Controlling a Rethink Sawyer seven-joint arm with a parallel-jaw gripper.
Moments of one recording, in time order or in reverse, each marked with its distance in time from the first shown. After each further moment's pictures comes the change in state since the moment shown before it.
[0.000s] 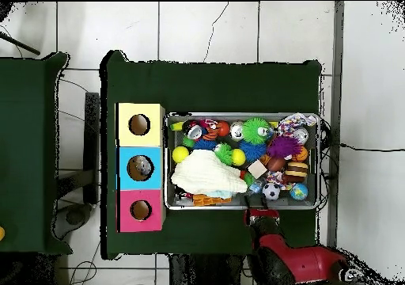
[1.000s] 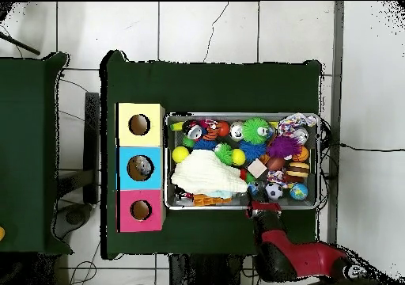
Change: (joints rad) arm -0.076 0.069 0.058 -0.047 -0.008 -0.092 0.000
